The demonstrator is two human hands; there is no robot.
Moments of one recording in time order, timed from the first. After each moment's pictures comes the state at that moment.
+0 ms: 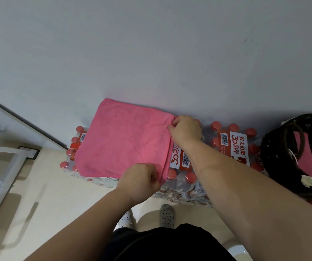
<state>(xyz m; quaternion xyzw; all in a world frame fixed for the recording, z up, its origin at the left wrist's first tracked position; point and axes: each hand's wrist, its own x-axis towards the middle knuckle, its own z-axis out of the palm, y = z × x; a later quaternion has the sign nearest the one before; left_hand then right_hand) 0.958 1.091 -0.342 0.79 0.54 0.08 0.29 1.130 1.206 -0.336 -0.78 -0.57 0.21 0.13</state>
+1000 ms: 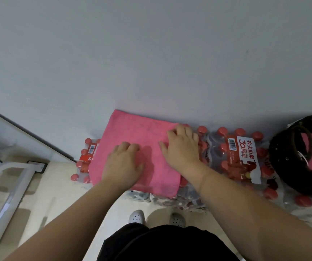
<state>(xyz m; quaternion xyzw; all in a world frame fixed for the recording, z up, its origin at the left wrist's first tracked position) 0.897 1.139 -0.320 0.75 0.64 0.06 0.14 1.092 1.170 -0.335 -0.69 -0.71 0.06 0.07</state>
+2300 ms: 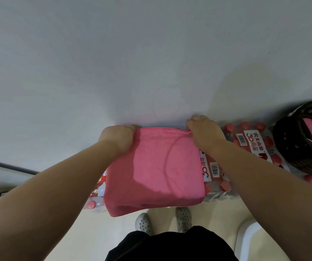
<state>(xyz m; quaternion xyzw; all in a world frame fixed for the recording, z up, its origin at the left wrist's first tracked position) 0.853 1.315 -0.322 0.85 0.50 -0.19 0.05 1.123 1.237 -0.323 -0.71 -0.70 0.05 -0.04</state>
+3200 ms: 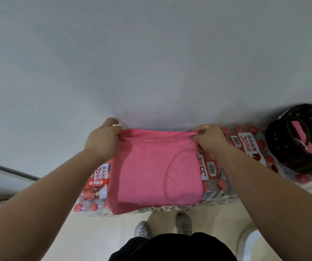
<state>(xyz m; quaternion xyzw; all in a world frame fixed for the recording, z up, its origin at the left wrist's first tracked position) 0.801 1.297 -0.300 0.84 0.52 0.06 0.12 1.114 1.205 -0.303 -0.79 -0.33 0.37 0.35</state>
